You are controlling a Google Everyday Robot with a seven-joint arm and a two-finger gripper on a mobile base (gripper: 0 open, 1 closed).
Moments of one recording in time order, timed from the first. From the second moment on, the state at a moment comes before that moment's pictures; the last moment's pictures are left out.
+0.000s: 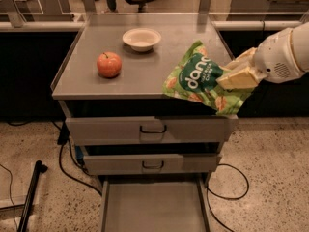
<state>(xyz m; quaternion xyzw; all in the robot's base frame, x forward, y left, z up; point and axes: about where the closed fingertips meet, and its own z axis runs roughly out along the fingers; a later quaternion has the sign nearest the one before) 0.541 -0.181 0.929 -0.51 0.76 0.11 0.38</state>
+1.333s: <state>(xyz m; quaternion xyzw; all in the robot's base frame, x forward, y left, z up) 0.460 -0.171 0.883 -0.49 0.79 0.14 0.34</state>
